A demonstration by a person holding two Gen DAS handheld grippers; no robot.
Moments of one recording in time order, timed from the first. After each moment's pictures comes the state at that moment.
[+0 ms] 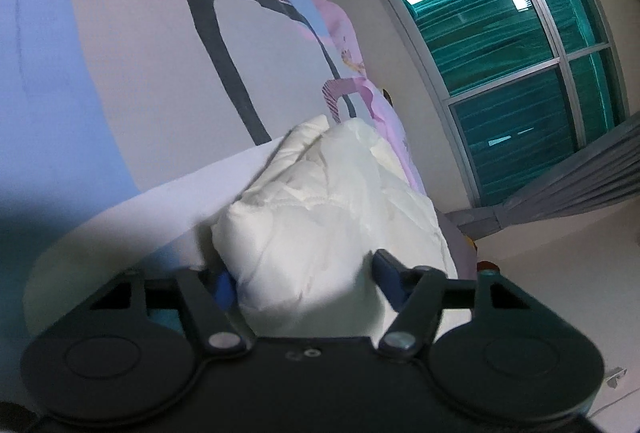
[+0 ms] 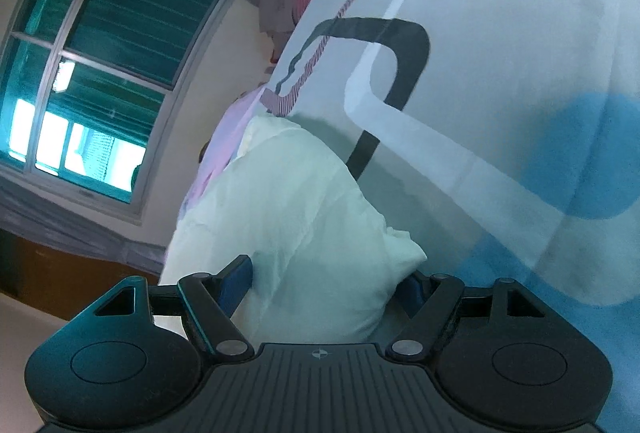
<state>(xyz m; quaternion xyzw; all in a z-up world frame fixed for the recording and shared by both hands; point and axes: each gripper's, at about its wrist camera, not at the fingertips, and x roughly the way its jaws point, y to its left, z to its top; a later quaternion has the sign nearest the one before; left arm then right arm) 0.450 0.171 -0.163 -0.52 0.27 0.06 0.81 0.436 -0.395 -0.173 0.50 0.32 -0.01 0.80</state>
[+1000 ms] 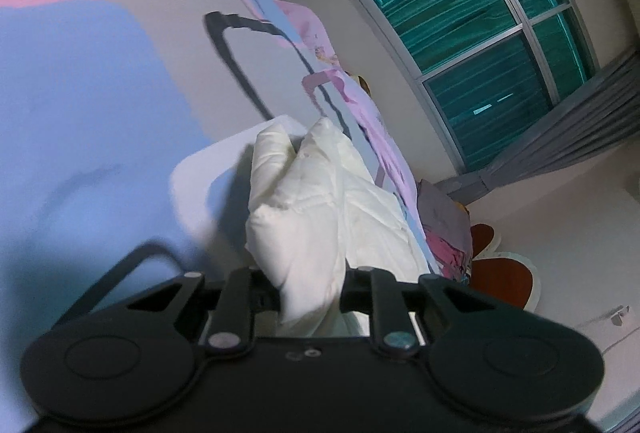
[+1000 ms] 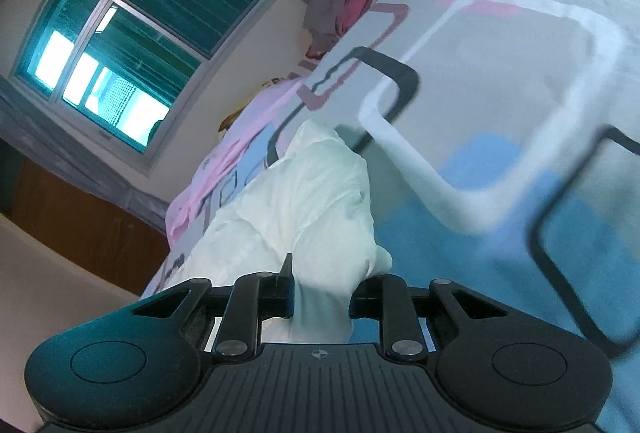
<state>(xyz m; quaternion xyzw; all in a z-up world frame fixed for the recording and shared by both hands) 0.315 0.153 -0.114 -0.47 0.27 0.03 0.84 0.308 -0.409 -0.116 0.42 0.33 0.04 0.85</state>
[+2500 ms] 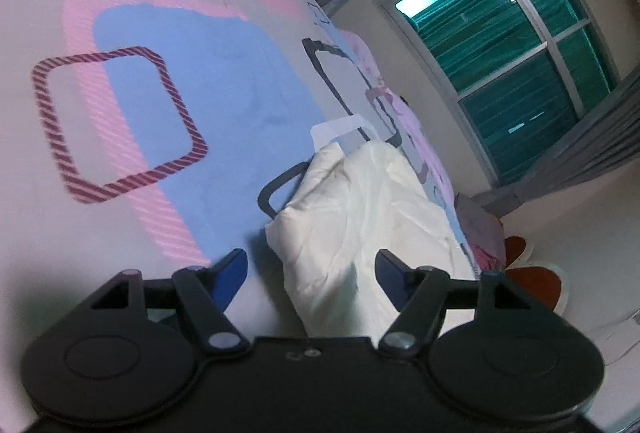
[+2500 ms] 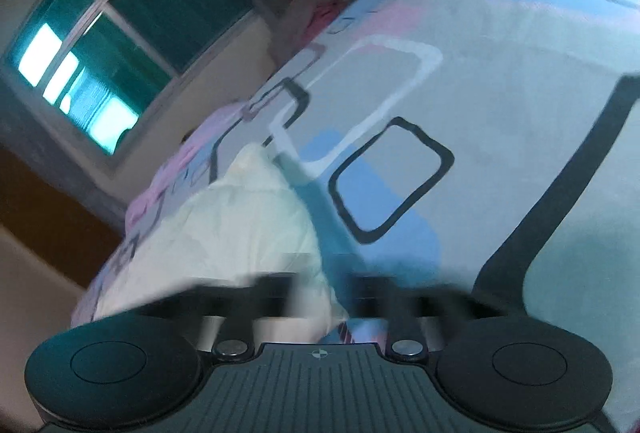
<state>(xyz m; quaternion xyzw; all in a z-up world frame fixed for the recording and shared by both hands) 0.175 0.160 -0.125 -0.46 0.26 0.09 0.84 0.167 -0.457 -0.105 0.34 0.31 -0.02 0.89</state>
